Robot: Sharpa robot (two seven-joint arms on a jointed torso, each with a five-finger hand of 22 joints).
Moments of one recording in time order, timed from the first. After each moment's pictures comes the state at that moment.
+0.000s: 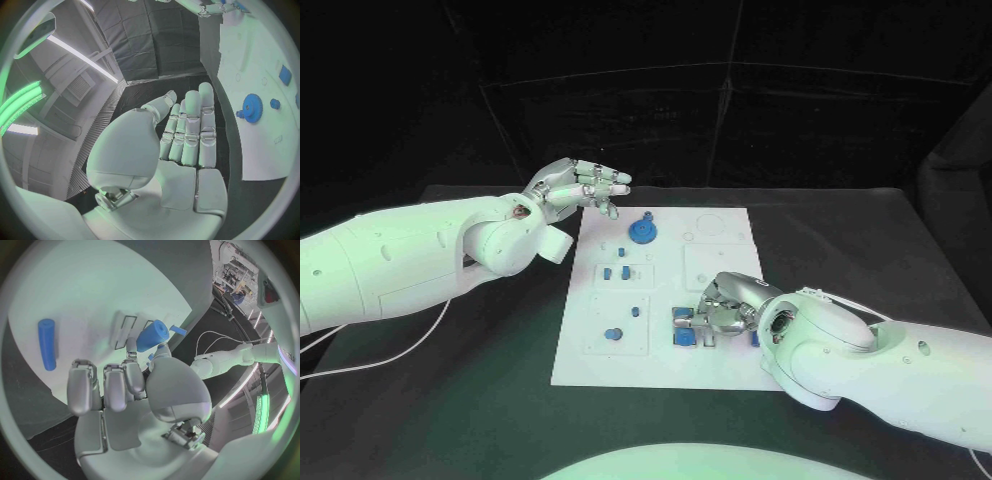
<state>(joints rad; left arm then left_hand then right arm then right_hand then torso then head) 1.32 -0.85 -0.19 1.39 -0.06 -0.09 0.38 1.34 -0.08 0.40 -0.09 0.05 0.96 0.19 0.19 0.07 1.02 0.12 0.34 0.08 1.14 0.03 0.87 0.56 0.17 1.13 0.13 0.55 0.60 1.11 -0.80 -0.16 1.84 -1.38 -0.36 -0.61 1.10 0.03 -0.31 0.29 0.16 1.07 0.05 0.37 0.28 1.43 -0.01 1.28 1.28 1.47 -0.07 1.43 1.25 0.06 1.42 0.04 1.47 1.31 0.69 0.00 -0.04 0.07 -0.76</state>
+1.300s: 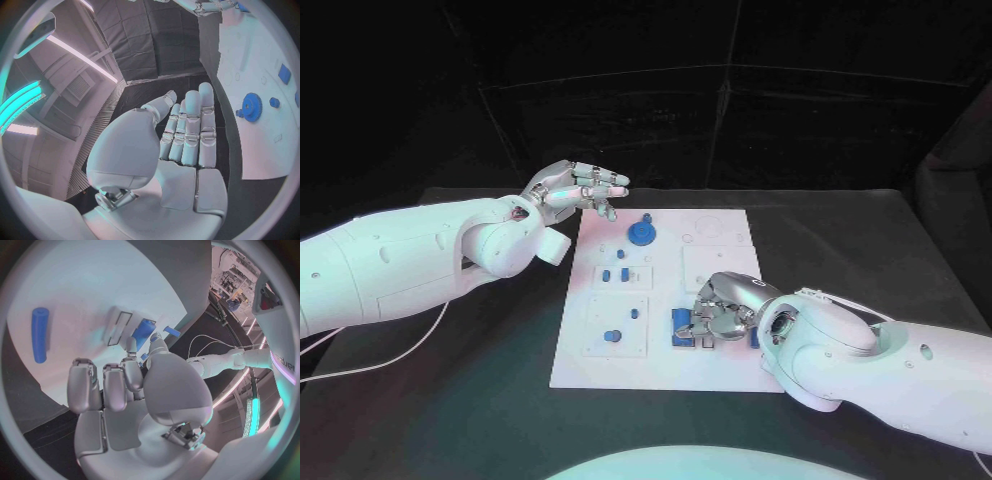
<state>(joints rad) 1.32 -0.85 -0.19 1.38 -0.06 -0.08 0.37 1.34 -0.08 0.39 -0.09 0.05 0.96 0.19 0.19 0.07 1.01 0.12 0.34 0.08 1.14 0.03 0.87 0.56 0.17 1.13 0.13 0.55 0.59 1.11 -0.81 -0.16 1.84 -1.43 -0.35 -0.53 1.25 -0.01 -0.18 0.19 0.17 1.07 0.06 0.34 0.34 1.42 -0.01 1.25 1.28 1.47 -0.07 1.41 1.24 0.06 1.41 0.04 1.45 1.31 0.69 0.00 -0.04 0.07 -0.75</state>
